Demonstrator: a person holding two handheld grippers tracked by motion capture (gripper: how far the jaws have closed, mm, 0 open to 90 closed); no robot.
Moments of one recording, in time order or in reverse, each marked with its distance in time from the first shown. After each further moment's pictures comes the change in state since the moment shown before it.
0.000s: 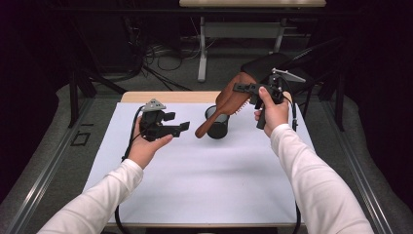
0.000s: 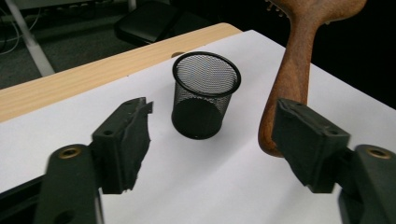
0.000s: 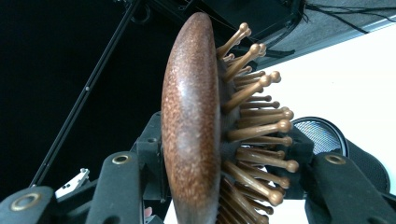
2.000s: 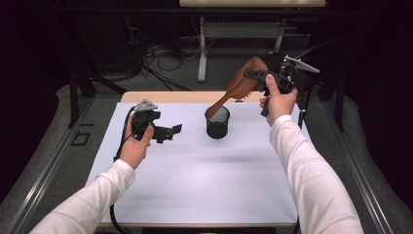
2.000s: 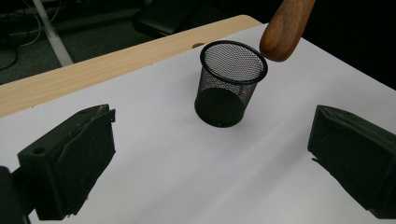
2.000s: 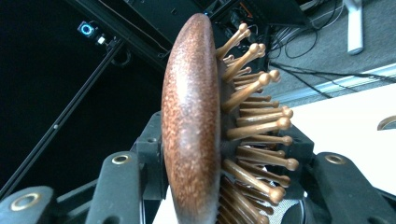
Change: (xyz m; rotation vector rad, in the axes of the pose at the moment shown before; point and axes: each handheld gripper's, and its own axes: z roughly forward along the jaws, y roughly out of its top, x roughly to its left) left arm 0.017 -0.007 -0.011 0.023 0.058 -0.010; right arm 0.014 0.027 -0.016 -0.204 -0.111 -0.087
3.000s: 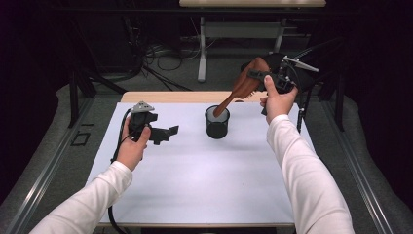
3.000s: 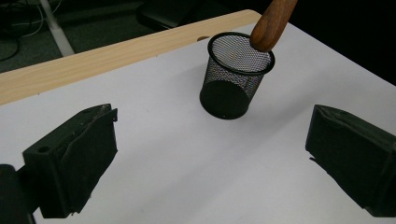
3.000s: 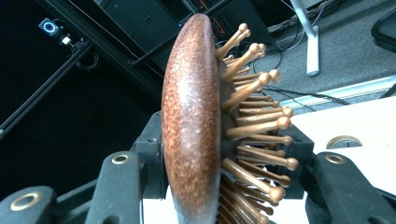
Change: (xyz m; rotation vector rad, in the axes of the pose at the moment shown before) left arm 0.007 -0.007 -0.004 0.015 0.006 -0.027; right arm -0.013 0.003 0.009 -0.047 -0.116 -0.091
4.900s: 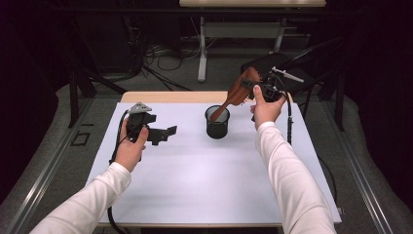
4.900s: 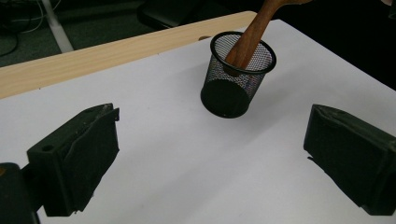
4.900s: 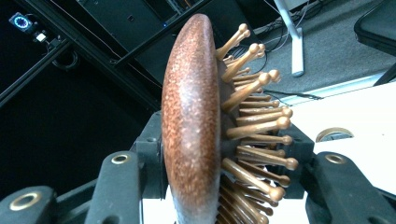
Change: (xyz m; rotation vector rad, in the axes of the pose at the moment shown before) left arm 0.004 -0.004 -0.003 -0.003 -0.004 -0.024; right arm -0.017 -0.034 0.032 -0.022 -0.056 -0.016
